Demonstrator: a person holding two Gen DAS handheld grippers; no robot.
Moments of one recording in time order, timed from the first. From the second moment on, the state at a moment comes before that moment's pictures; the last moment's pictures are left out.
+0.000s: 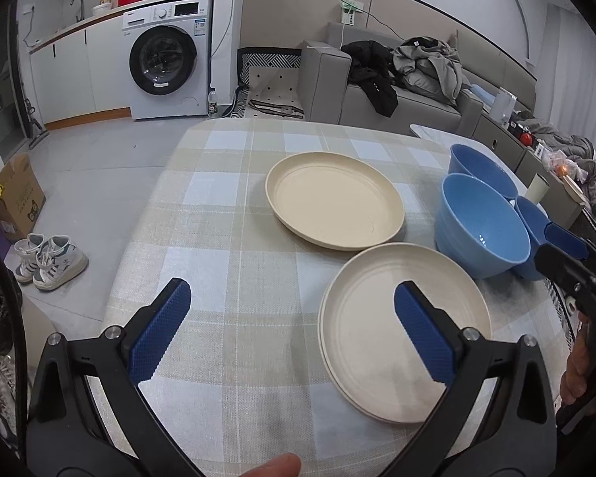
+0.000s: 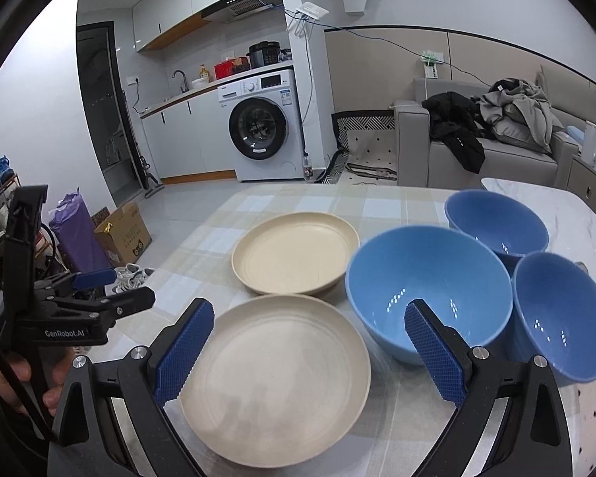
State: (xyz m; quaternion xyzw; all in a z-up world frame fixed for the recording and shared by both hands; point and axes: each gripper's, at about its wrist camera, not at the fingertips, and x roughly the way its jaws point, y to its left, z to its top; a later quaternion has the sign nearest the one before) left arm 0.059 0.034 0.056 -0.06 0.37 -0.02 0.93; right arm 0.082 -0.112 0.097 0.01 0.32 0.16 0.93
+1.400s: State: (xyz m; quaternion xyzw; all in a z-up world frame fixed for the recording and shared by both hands) left arm 0.202 0.045 0.037 -0.11 0.43 0.01 0.90; right arm 0.255 -0.103 0.115 -0.01 0.40 0.20 0.89
